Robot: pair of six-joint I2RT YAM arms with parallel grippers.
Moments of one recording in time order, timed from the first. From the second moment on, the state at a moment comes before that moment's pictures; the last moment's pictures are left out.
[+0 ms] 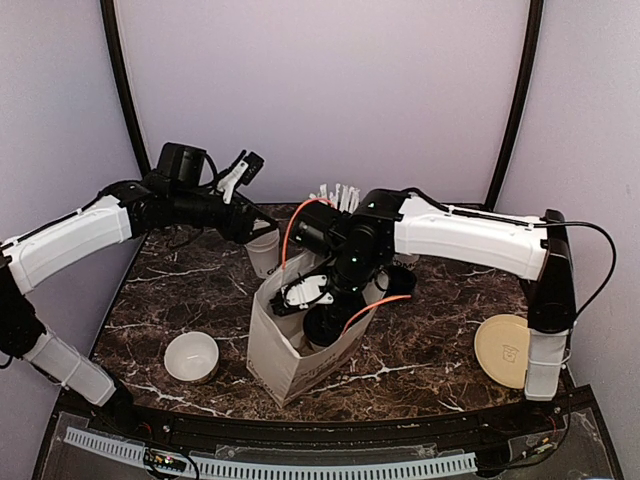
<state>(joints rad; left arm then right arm) -0.55 1.45 1.27 -0.38 0.39 0.11 1.10 1.96 1.83 -1.17 -0.09 -0.73</state>
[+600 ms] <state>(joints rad) -0.55 1.15 1.30 -0.43 0.70 0.07 1.10 1.99 1.98 -1.31 -0.08 -0.73</state>
